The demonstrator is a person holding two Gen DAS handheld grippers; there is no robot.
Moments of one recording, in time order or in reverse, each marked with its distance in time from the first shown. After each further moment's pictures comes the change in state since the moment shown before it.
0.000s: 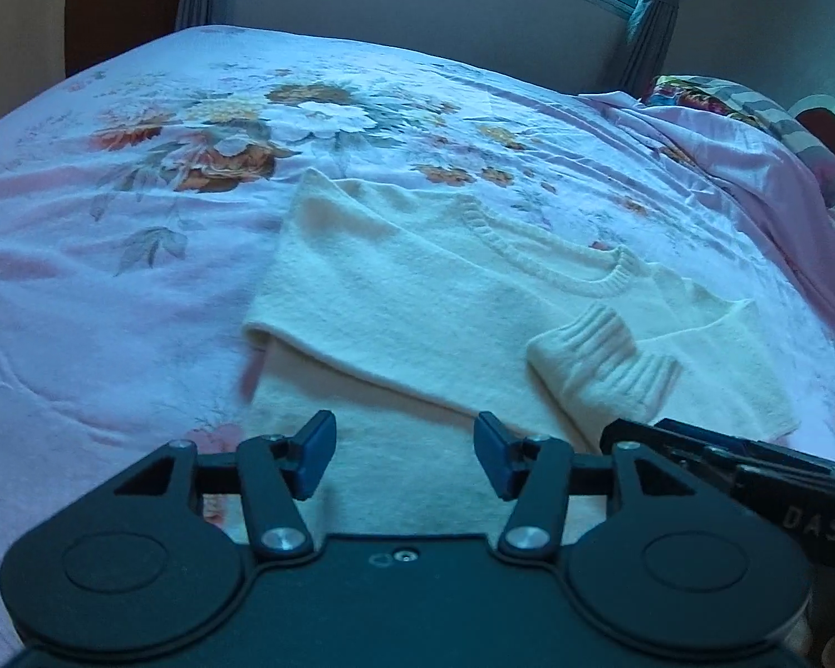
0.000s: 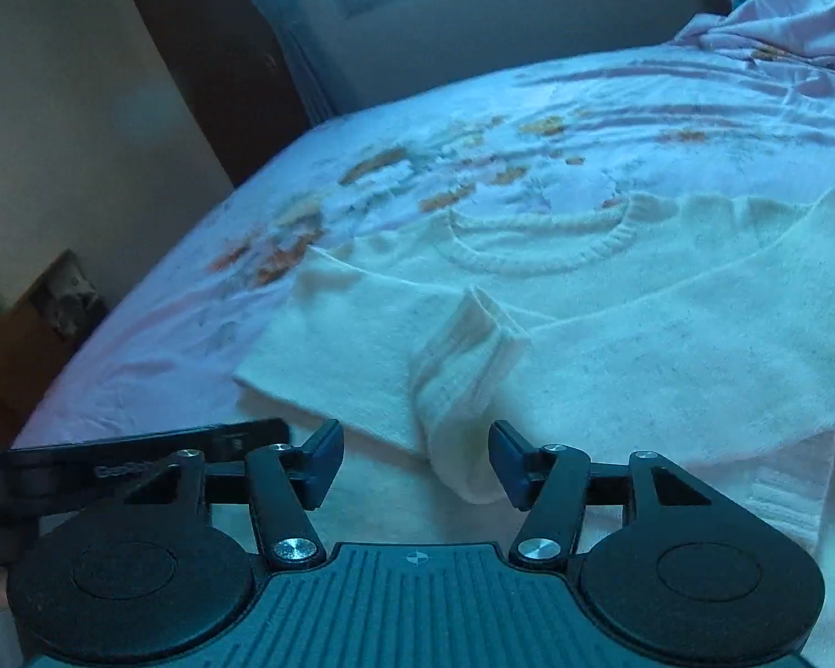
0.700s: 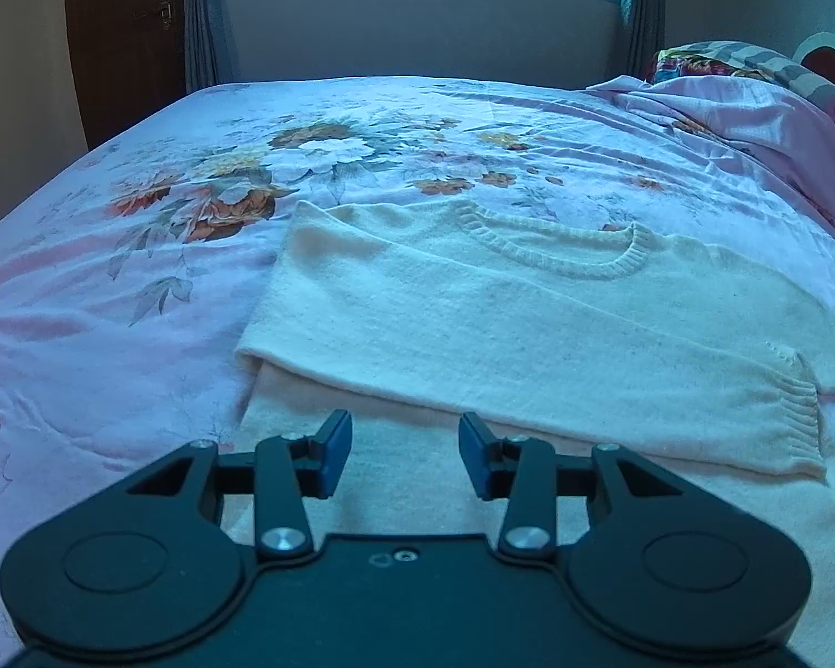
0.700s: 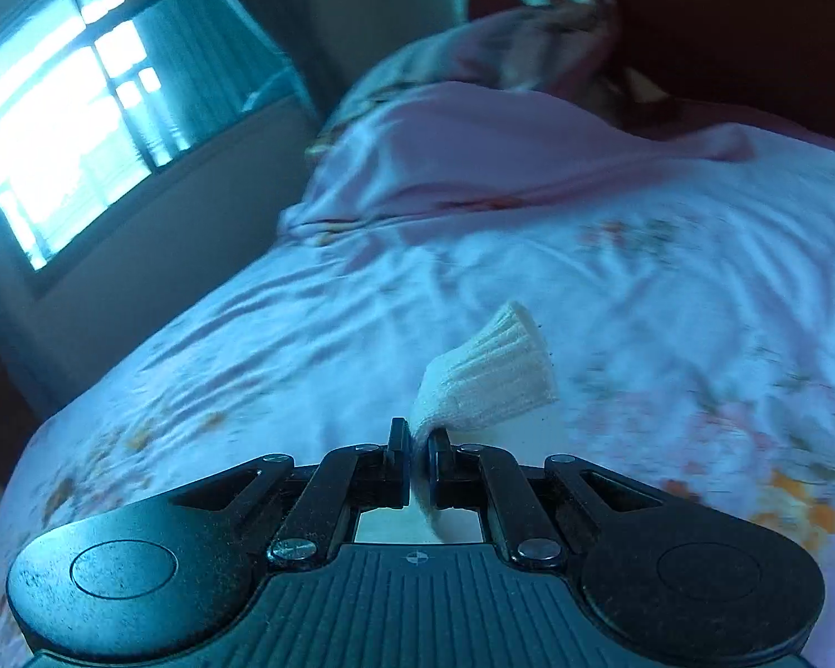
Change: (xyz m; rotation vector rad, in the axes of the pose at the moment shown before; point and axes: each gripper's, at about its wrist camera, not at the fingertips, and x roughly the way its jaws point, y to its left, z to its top) left arm 0.002 -0.035 -0.017 0.139 -0.081 0.183; right arm -0.185 -0.201 0.063 0.408 -0.424 -0.532
